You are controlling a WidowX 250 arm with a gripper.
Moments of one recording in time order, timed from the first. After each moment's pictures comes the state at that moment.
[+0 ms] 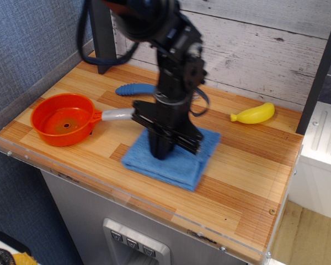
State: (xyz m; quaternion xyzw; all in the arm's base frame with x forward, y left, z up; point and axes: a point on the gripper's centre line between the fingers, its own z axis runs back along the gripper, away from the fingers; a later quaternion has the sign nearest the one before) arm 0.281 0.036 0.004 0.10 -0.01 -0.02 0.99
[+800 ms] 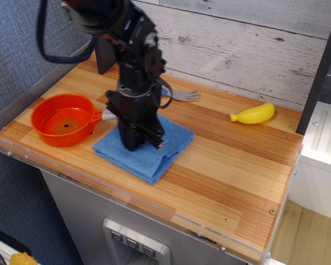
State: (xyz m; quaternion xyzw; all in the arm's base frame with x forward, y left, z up) arm 0.263 0.073 0.001 0.08 0.01 -0.10 0.99
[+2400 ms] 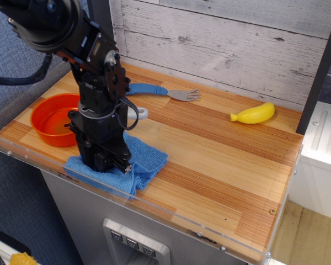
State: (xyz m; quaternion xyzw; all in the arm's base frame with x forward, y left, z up) arm 0.223 0.076 0.012 0.08 0.00 -0.08 0.99
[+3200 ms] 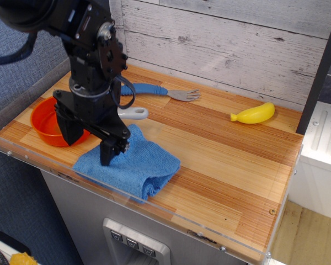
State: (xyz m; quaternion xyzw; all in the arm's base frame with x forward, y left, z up) arm 0.224 0.080 0.052 0.12 -0.03 -0.01 0.99
